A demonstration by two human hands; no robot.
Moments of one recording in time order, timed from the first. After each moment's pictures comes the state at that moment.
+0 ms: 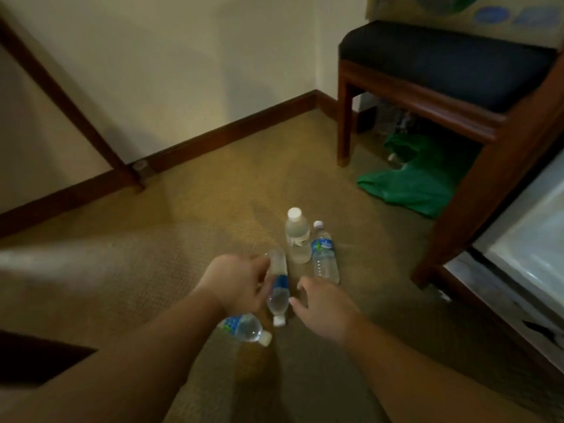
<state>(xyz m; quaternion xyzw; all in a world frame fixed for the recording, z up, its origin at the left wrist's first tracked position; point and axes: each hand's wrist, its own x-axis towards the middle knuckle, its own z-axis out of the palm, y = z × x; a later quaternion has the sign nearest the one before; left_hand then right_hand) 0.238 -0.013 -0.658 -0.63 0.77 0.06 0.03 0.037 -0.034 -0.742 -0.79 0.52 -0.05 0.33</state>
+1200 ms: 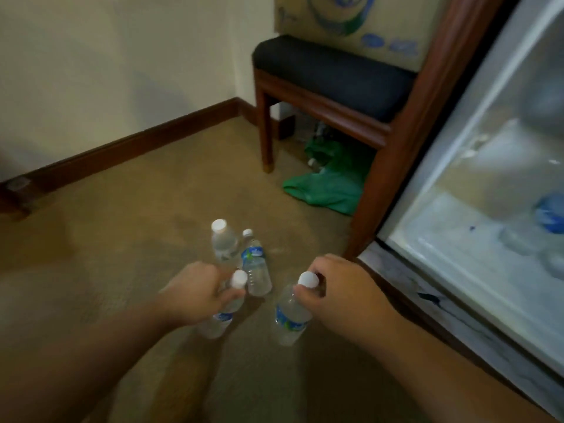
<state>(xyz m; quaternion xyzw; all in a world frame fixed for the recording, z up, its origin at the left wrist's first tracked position) 0.195 -0.061 -0.670 -0.57 0.80 0.20 0.04 -0.076 -0.012 -0.617 -0.71 0.63 -0.13 0.29</state>
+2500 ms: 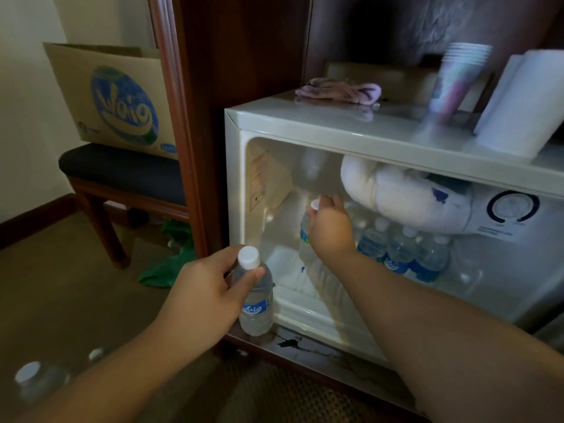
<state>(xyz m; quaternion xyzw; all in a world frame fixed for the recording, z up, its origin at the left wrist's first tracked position) -0.067 -0.064 -0.521 -0.34 0.83 0.28 -0.34 -0.337 -0.096 -0.535 -0.49 0.83 -0.24 -0.09</state>
